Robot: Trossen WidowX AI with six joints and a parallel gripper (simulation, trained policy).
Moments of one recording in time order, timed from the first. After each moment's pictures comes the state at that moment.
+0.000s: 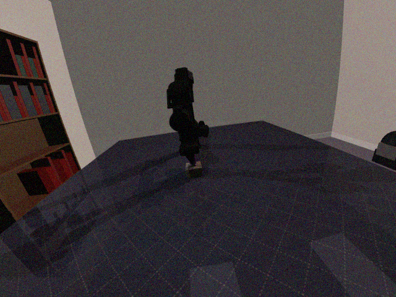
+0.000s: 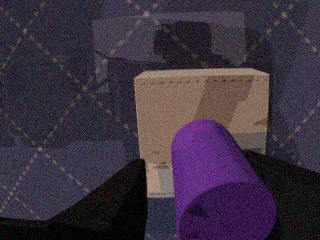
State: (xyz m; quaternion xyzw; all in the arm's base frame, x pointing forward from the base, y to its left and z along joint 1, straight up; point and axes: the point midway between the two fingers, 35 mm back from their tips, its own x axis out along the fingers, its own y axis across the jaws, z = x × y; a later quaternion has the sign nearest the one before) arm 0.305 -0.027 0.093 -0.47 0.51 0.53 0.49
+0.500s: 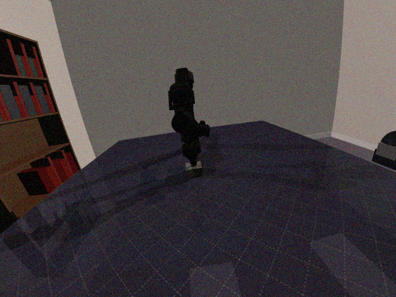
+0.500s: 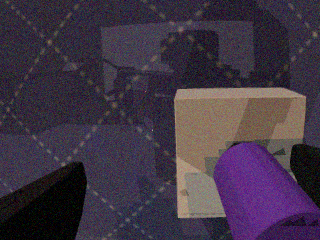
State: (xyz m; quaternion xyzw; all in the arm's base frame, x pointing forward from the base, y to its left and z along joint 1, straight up) arm 0.290 -0.019 0.090 -0.46 0.51 0.55 0.49
